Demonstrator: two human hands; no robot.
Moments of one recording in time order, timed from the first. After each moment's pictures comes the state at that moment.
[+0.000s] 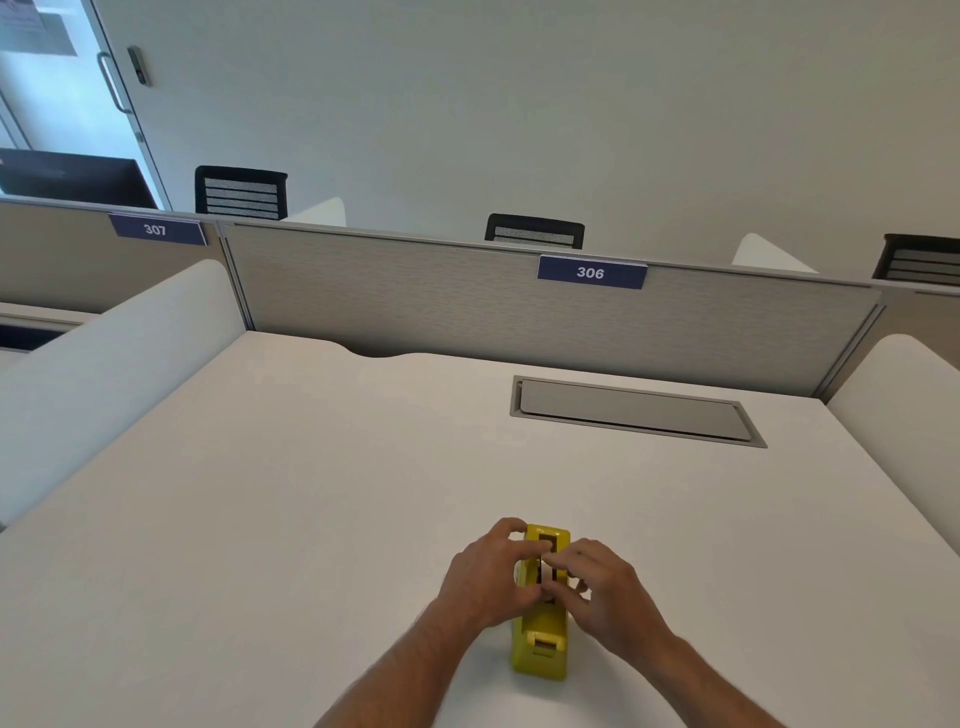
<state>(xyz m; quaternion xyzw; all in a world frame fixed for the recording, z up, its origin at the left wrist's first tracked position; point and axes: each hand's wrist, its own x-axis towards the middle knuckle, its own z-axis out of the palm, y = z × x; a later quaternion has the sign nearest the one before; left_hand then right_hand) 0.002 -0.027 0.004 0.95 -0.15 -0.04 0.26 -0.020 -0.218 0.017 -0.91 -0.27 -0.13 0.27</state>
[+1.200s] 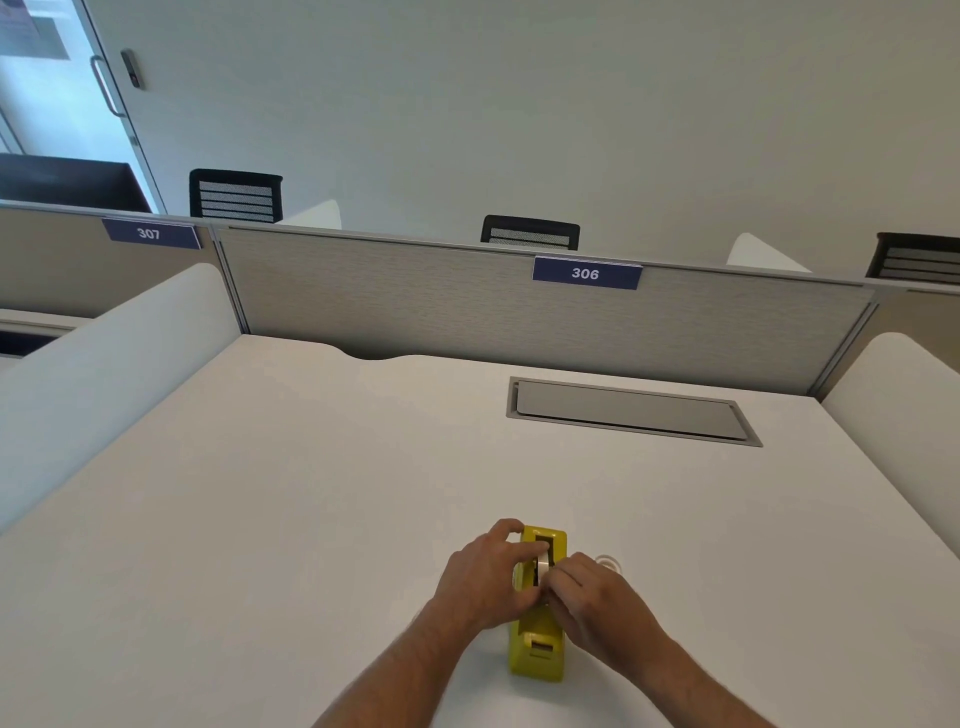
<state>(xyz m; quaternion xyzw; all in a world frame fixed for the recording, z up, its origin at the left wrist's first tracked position) 0.004 -0.028 0.005 0.96 -0.16 -0.04 0.22 -0.028 -0.213 0.023 -0.92 -0.35 -0.15 0.10</state>
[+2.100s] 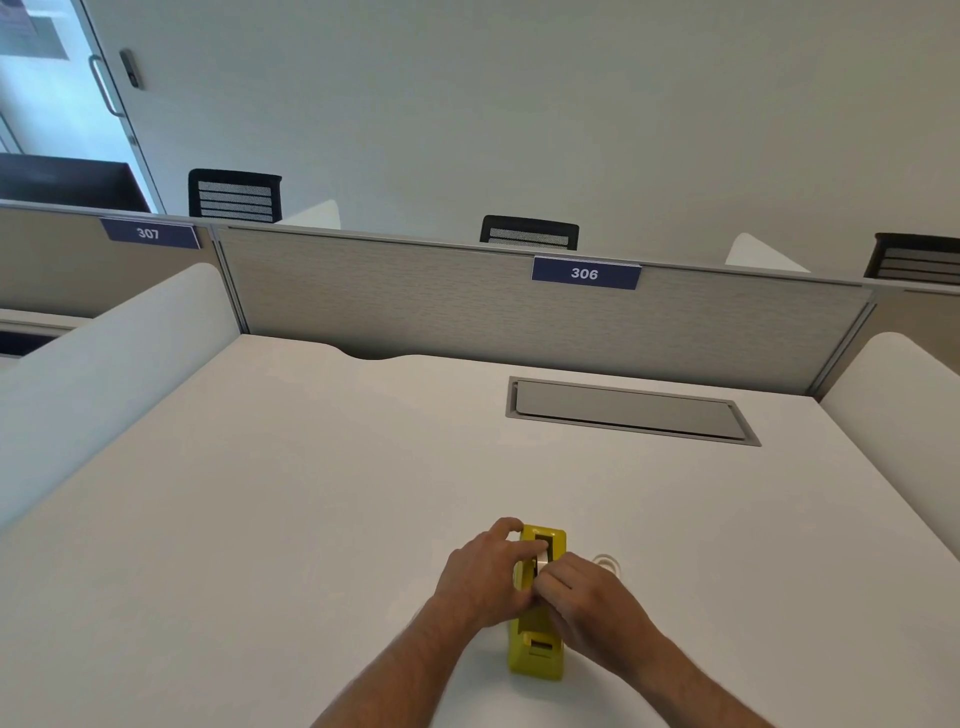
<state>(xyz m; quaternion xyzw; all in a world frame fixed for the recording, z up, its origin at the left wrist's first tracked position) 0.004 -0.027 0.008 0.96 -0.17 -0.06 0.21 -0.032 -0.205 0.035 -0.90 -0.39 -0.14 0.09</state>
